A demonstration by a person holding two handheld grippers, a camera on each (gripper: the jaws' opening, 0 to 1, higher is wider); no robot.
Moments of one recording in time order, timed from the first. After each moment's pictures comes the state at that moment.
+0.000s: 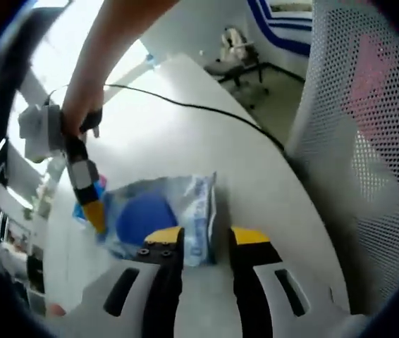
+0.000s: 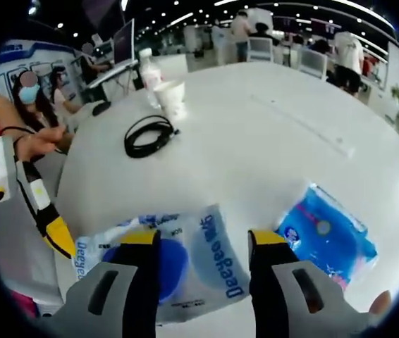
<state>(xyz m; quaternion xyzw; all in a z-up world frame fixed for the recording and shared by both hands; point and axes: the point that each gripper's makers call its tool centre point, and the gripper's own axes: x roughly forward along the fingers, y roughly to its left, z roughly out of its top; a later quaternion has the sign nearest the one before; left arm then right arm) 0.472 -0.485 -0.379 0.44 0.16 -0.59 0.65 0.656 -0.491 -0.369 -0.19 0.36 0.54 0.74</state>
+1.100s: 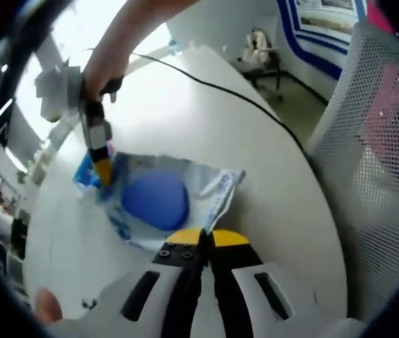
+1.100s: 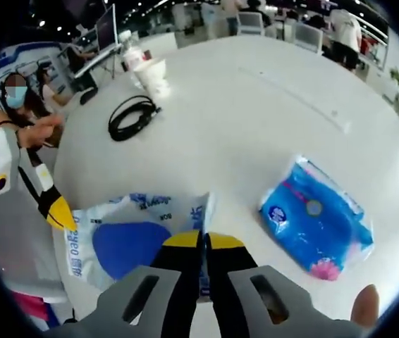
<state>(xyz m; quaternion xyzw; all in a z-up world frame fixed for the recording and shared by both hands) 0.500 -0.457 -0.376 0.38 0.22 -0.57 0.70 0.669 -0.513 -0.382 -0.21 0.43 0.50 0.72</state>
